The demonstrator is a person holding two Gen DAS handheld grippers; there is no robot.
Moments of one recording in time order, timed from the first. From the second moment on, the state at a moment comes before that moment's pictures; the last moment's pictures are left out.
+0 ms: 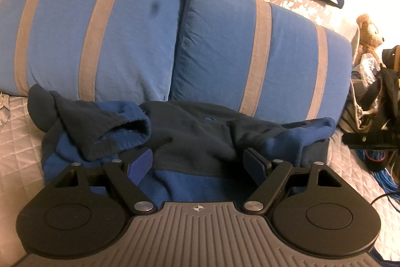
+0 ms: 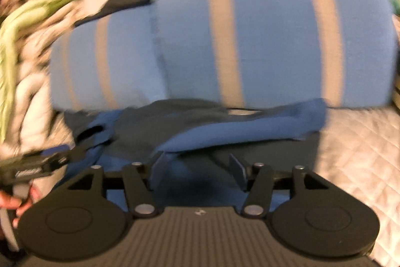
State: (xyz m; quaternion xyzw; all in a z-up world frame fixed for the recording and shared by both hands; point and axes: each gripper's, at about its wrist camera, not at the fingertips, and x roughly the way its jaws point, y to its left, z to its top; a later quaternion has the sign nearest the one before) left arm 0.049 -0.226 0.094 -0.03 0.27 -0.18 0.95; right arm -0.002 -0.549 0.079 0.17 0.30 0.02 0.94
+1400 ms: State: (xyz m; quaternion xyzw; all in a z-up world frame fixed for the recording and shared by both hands) left arm 0.056 -0.228 0.091 -0.03 0.30 -0.19 0.94; right arm 0.100 -0.676 -0.016 0.48 0.22 -0.04 0.85
